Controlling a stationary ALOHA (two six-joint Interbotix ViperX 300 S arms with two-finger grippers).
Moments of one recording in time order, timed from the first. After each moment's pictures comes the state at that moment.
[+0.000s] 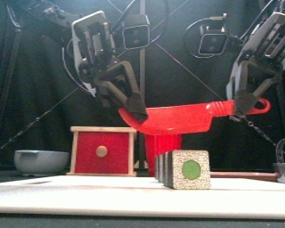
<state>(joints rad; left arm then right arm) -0.19 0.08 0.56 -0.24 0.13 -0.01 0.14 -0.26 0.87 0.41 0.22 -0.06</state>
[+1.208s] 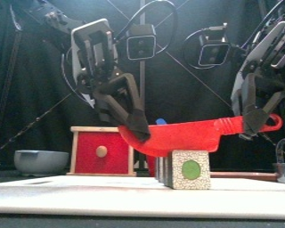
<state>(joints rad) -0.21 0.16 0.54 -0.30 0.12 -0.01 0.16 -0.17 0.87 0.44 0.22 -0.07</state>
